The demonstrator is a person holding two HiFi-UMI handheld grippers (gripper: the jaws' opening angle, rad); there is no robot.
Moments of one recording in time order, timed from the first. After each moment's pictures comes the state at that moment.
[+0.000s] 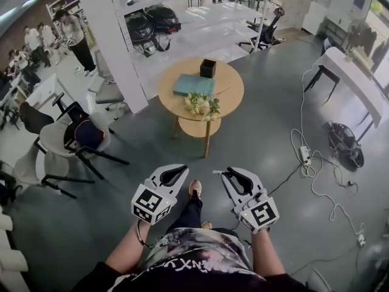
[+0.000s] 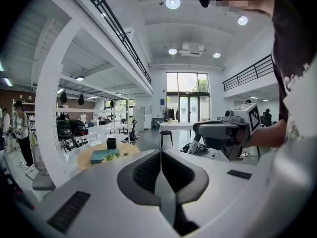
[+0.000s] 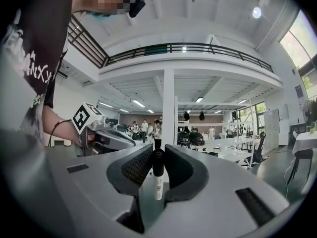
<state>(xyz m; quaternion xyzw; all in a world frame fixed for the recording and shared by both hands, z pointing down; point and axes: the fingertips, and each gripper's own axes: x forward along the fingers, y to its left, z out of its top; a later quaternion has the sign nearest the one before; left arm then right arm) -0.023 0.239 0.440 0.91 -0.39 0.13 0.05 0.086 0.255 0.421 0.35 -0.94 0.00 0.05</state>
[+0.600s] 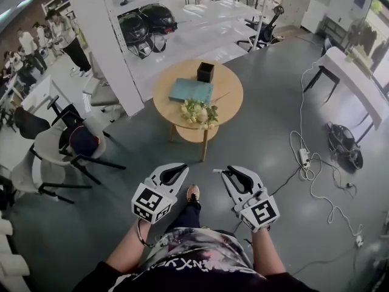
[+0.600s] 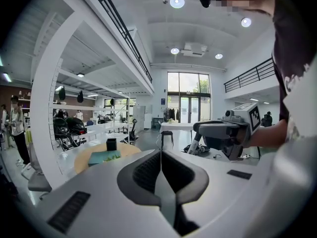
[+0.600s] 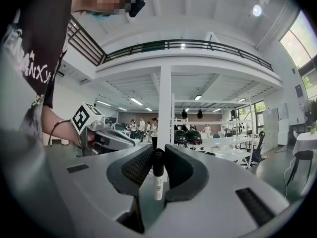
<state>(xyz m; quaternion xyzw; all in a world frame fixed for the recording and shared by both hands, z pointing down) -0.019 0.159 0.450 0.91 -0.39 0.12 0.06 0.090 0.176 0.427 0.35 -0.93 0.01 0.06</state>
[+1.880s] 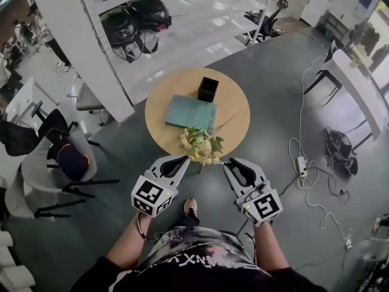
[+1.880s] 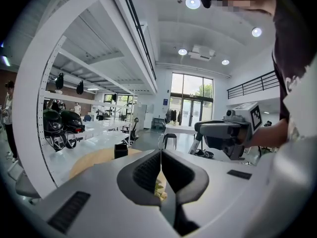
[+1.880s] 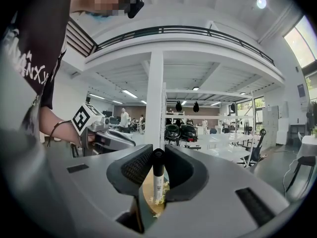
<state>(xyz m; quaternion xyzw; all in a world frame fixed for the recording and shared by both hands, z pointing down) -0.073 -0.109 0.453 0.92 -0.37 0.10 0.10 0.035 -0.088 0.421 0.36 -0.93 0.02 0.10</state>
